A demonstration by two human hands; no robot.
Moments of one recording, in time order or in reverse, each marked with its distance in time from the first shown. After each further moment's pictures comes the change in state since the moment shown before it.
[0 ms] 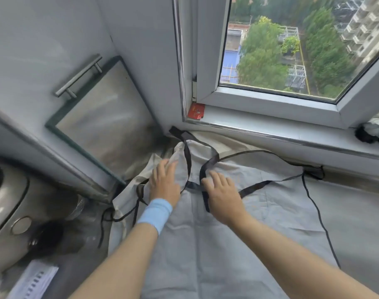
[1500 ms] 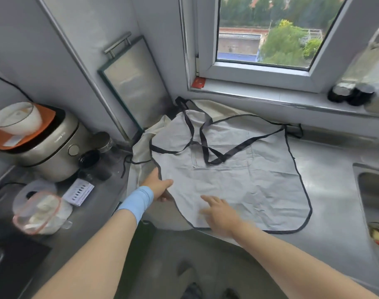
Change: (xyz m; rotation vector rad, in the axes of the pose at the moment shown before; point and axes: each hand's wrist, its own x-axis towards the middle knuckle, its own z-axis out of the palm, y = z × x) left_hand -0.231 0.002 -0.065 -0.705 -0.383 -0.587; right_hand -0.249 -0.059 0.035 0.317 -0.330 -0.199
